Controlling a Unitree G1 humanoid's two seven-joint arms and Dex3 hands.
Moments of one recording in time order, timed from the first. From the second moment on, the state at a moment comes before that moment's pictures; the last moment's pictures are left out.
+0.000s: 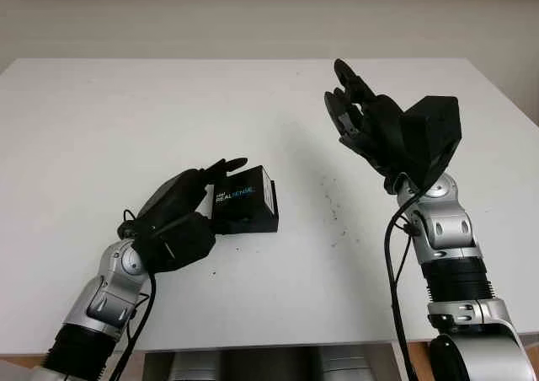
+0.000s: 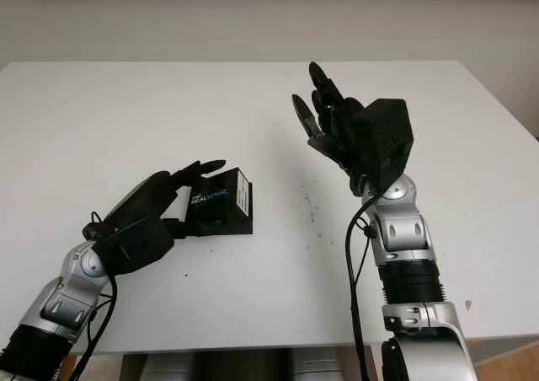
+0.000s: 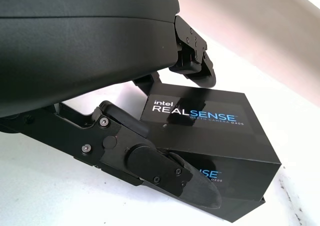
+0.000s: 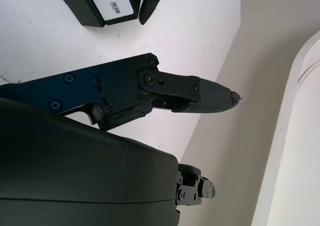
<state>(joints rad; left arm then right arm) -0.27 0.42 -0.17 0.15 0.41 -0.08 -0.14 -0.60 -0.26 -0.06 0.26 0.04 0.23 0.25</state>
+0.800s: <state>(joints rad) -0.27 0.39 -0.17 0.16 0.42 -0.06 -0.09 -0.60 -0.26 -0.05 0.26 0.03 0.21 0.26</state>
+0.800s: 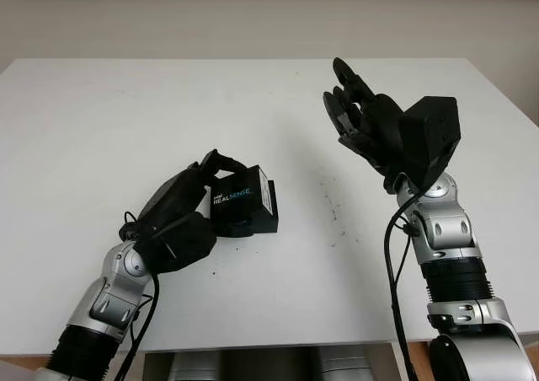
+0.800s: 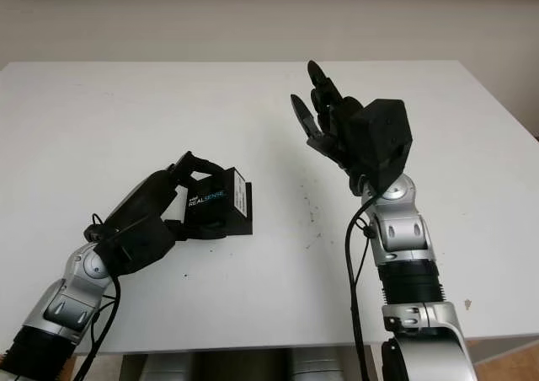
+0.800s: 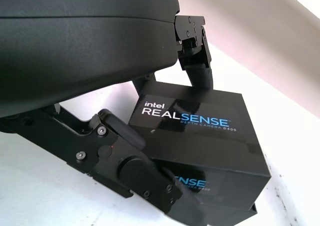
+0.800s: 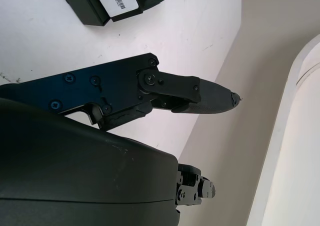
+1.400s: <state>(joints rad) -0.30 0.41 -0.17 0.15 0.43 -0.04 -0.11 -0.60 -0.26 -0.04 0.27 0.02 0.17 0.26</state>
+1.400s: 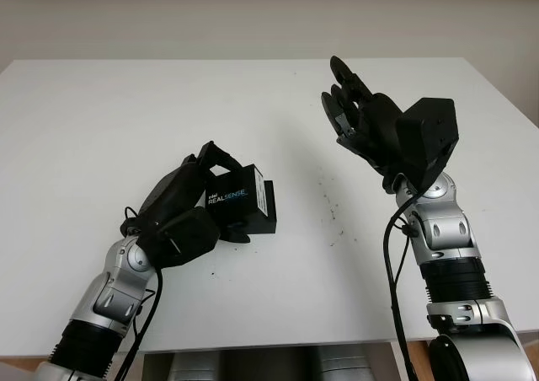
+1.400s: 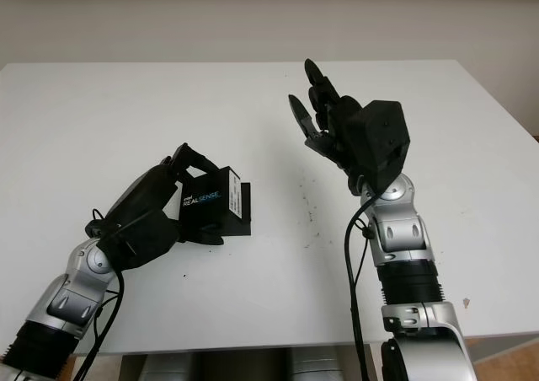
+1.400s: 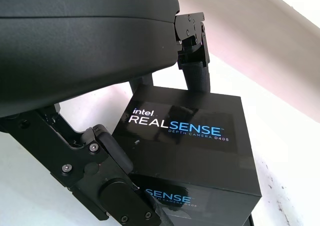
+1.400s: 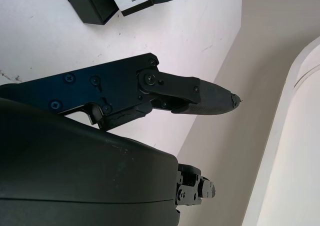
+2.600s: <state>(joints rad) -0.50 0.45 -0.22 -0.05 0.57 0.47 -0.43 -0.58 -0.20 0.00 0.26 -0.03 0.17 0.17</state>
